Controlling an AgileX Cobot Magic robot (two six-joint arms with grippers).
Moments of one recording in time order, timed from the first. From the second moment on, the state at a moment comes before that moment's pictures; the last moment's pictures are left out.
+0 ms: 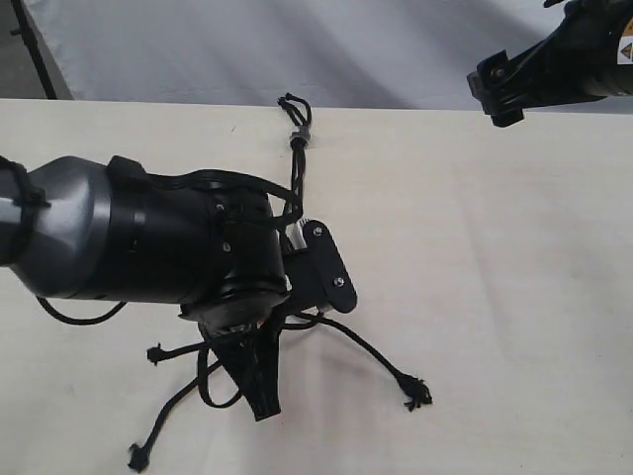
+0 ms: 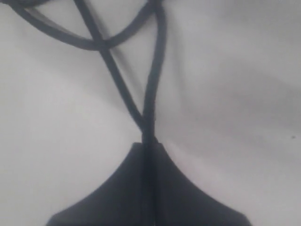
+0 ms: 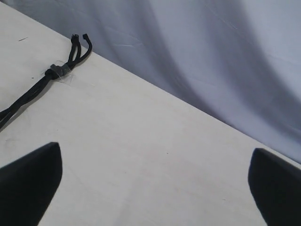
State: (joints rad) left arm -0.86 1.81 -1.04 0.49 0.77 -0.13; right arm 0.14 1.37 -0.96 -0.45 0.19 0.11
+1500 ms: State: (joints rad) left arm -0.74 1.76 -0.87 -0.01 0.54 0.19; right arm 0.14 1.37 -0.96 -0.42 0.19 0.11
